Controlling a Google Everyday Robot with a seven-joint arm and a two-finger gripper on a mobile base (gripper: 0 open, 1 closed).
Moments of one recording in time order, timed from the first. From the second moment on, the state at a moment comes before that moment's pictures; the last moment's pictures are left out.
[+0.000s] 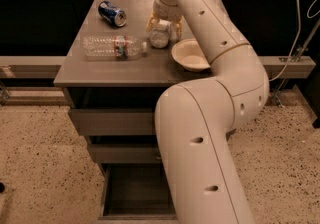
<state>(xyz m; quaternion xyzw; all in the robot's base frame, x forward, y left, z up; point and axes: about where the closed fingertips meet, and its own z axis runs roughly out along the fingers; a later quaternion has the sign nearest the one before) 0.827 -0.025 0.846 -0.98 0.06 -0.18 0.08</state>
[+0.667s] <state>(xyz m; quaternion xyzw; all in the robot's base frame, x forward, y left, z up) 0.821 -0.006 0.868 -0.97 0.06 -0.18 0.17</state>
